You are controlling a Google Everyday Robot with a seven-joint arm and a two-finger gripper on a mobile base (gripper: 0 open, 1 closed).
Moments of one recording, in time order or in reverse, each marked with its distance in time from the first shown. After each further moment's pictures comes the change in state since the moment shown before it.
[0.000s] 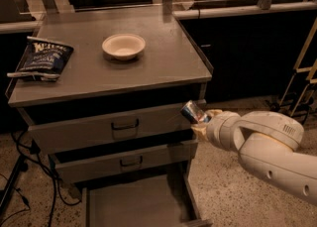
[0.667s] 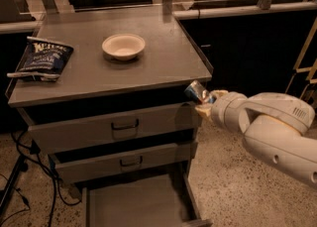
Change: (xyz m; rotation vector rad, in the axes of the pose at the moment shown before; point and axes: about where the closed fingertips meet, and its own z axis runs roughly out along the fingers) arm -0.041 -0.042 -0.016 0.082 -0.054 -0.023
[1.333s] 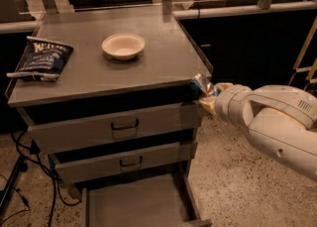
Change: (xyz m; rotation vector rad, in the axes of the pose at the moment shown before) arm -0.010 -0.023 -0.006 0.044 -0.005 -0.006
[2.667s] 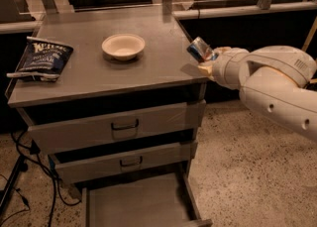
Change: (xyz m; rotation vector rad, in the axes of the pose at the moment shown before) arm -0.074 -0.066 0.018 0.091 -0.094 -0.042
